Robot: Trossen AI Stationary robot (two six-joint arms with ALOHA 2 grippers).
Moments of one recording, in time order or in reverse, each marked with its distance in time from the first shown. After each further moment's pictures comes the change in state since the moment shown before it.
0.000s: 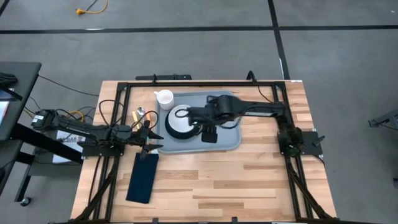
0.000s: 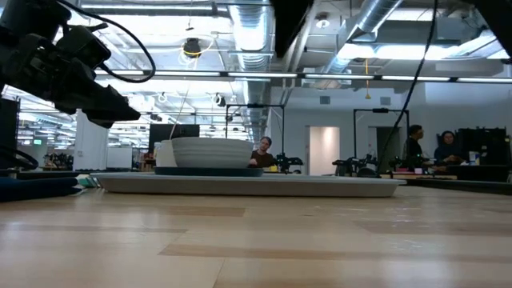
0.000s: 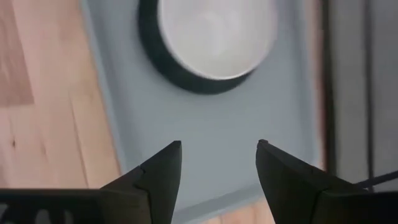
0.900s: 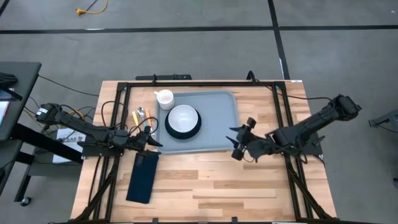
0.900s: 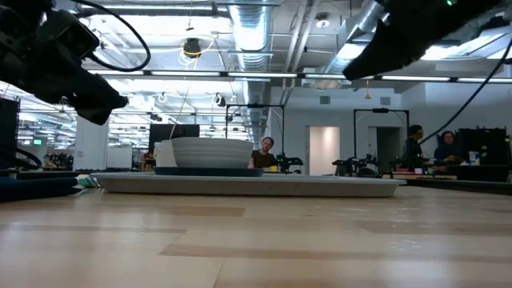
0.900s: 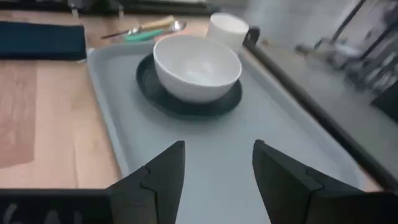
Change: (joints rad) left arm -0.160 0.000 0.000 0.047 -0.032 -0.087; right arm 0.348 -0.889 -1.653 1.398 0.503 0.205
